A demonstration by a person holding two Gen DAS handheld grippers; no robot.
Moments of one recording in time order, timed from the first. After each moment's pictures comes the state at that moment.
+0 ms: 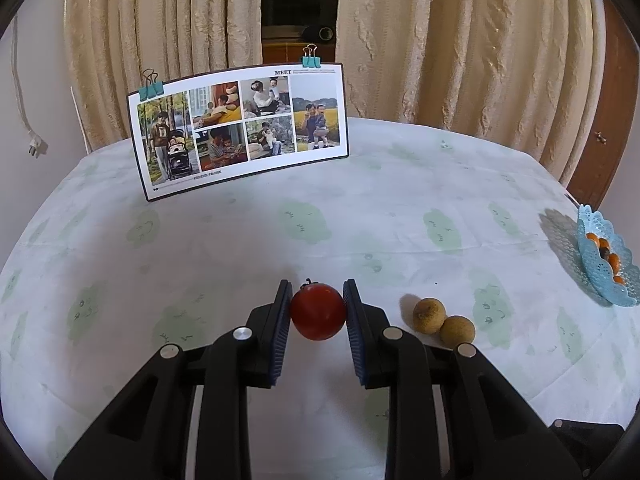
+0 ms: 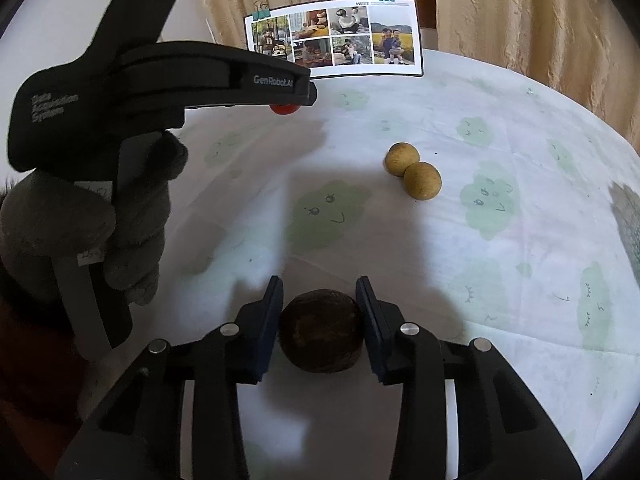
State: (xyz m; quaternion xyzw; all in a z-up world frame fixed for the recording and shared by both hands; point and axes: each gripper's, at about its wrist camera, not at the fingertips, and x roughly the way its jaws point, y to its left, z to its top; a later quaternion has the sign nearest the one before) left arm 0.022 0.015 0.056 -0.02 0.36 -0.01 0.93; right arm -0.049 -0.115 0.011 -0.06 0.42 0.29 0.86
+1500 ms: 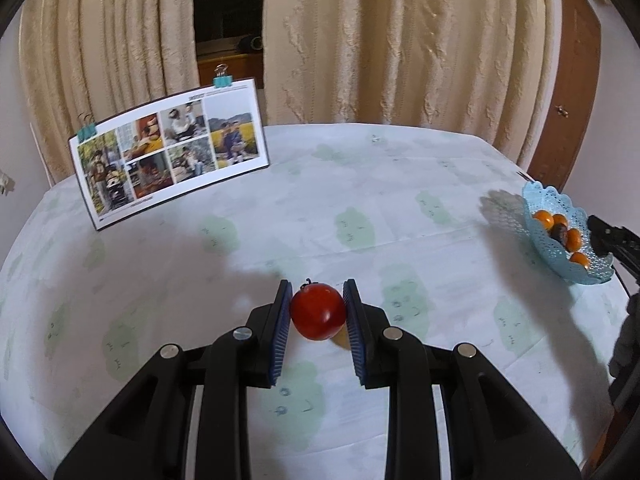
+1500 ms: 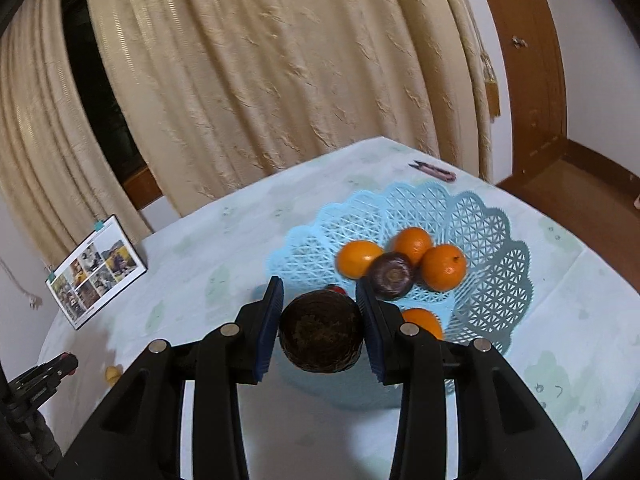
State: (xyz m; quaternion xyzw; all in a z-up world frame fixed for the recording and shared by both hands) left arm 0.013 -0.059 0.075 0.02 0.36 -0.09 0.93; right arm -0.006 -0.434 0.059 0.19 0.26 -0.03 0.94
